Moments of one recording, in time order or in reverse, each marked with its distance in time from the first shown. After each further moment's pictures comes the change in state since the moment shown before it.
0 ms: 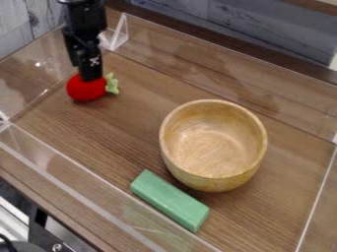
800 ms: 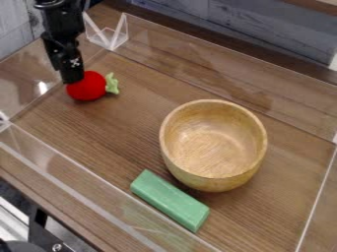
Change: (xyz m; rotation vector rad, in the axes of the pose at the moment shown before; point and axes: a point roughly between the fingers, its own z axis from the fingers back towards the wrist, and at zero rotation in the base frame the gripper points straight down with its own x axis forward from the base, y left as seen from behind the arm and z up) arm -0.006 0.016 -0.008 -0.028 -0.021 0.038
